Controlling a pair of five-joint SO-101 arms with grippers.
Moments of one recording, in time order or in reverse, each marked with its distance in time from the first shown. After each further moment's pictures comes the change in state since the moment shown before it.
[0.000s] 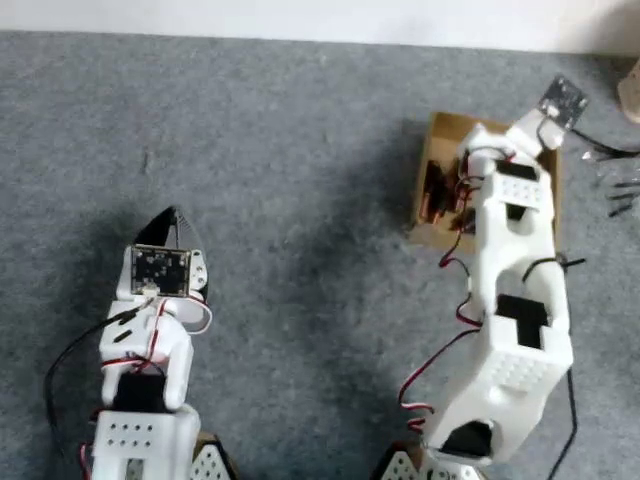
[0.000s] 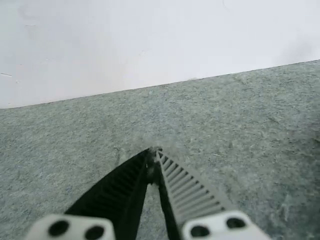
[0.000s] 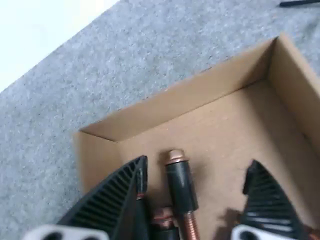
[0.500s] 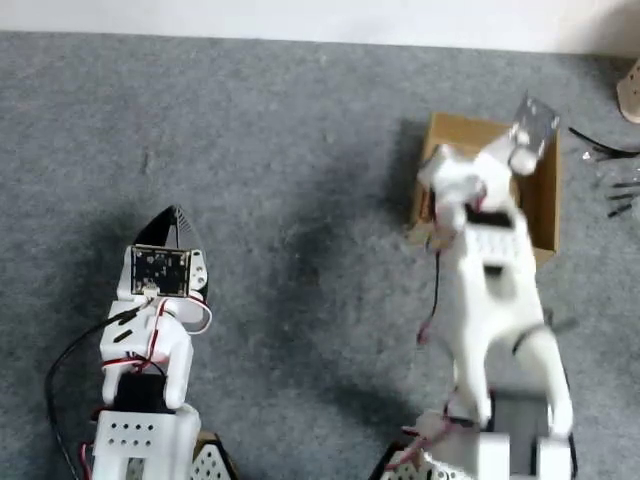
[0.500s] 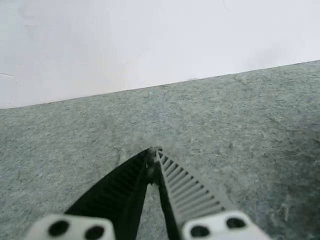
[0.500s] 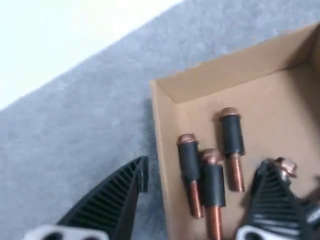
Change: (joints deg) left arm 0.0 0.0 0.0 0.0 0.0; right arm -7.9 -36.0 38.2 -12.1 0.0
